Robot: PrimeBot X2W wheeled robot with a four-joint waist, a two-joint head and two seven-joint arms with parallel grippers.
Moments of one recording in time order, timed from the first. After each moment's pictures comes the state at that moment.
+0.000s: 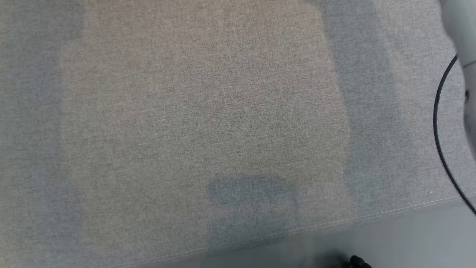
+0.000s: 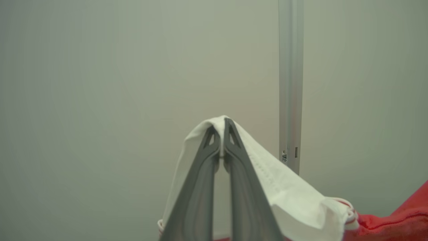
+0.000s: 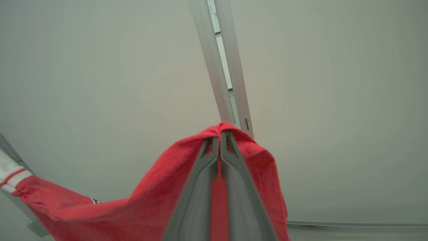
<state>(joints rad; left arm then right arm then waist) -1.65 0.44 -0.53 0.80 -0.64 -0.11 -0.26 -1.75 -0.10 0.38 1.11 0.68 0.13 -0.21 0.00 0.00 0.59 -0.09</state>
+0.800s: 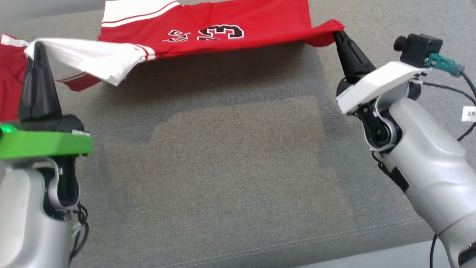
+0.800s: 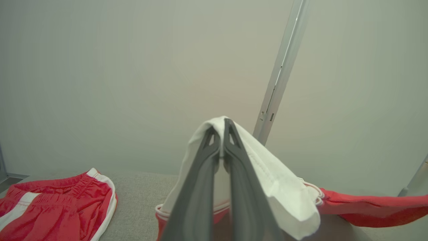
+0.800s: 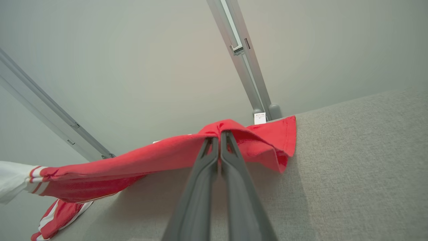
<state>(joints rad) -0.50 0.36 -0.16 0.15 -0.63 0.02 -0.26 -0.90 -0.28 0.60 0.65 1.02 0.13 -0.26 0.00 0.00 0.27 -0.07</state>
